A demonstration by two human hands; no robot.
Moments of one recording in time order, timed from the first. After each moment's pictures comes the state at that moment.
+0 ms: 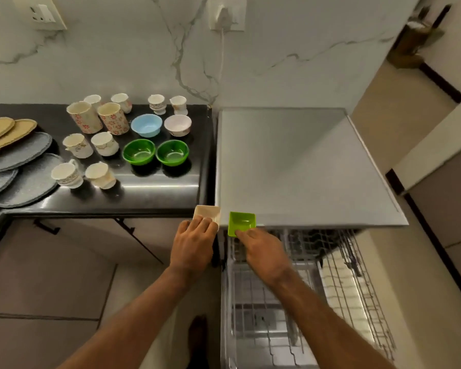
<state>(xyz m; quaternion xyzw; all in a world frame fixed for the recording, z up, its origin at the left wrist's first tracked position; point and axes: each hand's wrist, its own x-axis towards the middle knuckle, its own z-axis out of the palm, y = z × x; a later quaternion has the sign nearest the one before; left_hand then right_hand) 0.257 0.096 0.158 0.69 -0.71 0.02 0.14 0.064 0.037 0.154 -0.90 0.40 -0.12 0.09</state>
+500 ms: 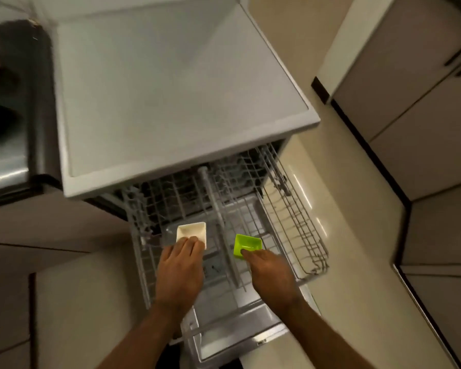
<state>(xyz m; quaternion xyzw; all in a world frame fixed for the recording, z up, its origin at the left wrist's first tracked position) 0.038 0.131 -0.012 0.62 -0.78 -0.07 0.08 -0.187 0.139 -0.038 -0.78 0.59 -0.14 0.18</state>
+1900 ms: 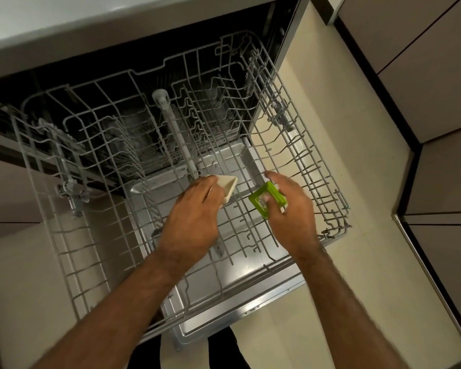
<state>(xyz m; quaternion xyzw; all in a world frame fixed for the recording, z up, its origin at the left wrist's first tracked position) -0.037 0.093 -0.147 0.55 -0.80 -0.22 0.11 -0.242 0.107 -0.143 -0.55 0.72 -0.28 0.30</state>
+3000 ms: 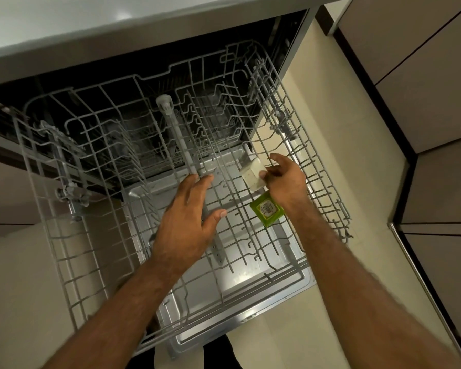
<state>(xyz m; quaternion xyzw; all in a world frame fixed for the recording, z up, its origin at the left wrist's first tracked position) -0.023 0.089 -0.138 0.62 -0.68 -0.35 0.16 -0.246 0.019 -0.163 -0.35 0.78 -0.25 0.45</state>
